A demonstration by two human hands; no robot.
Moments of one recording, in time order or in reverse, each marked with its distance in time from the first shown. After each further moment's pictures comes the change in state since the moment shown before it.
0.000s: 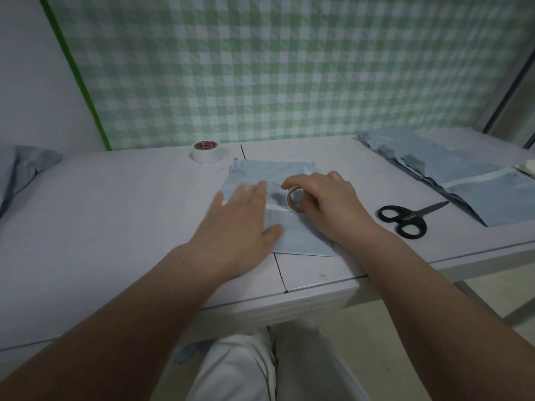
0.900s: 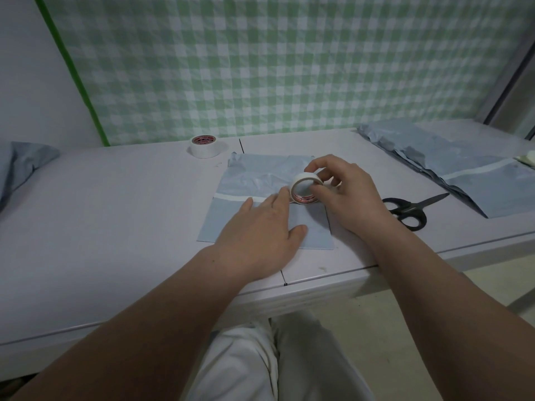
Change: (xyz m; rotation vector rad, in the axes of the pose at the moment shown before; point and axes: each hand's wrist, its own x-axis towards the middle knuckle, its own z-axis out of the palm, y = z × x) left_hand 0.007 0.025 0.018 -0.138 -0.044 0.087; right_hand -0.007 0.011 -0.012 0.408 0.109 0.174
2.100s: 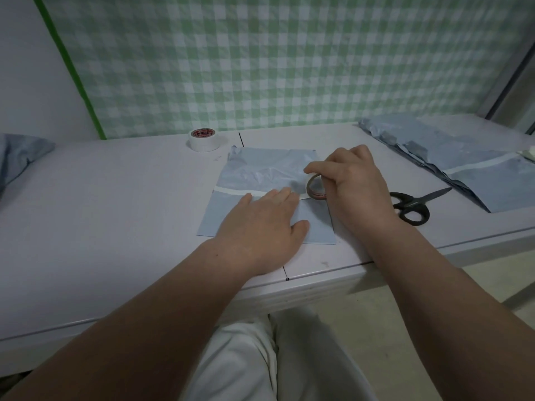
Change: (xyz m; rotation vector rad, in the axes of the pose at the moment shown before) left_hand -0.002 0.003 -0.005 0.148 -0.070 0.032; right_hand 0.000 0.005 0.006 -0.448 0.185 -0.280
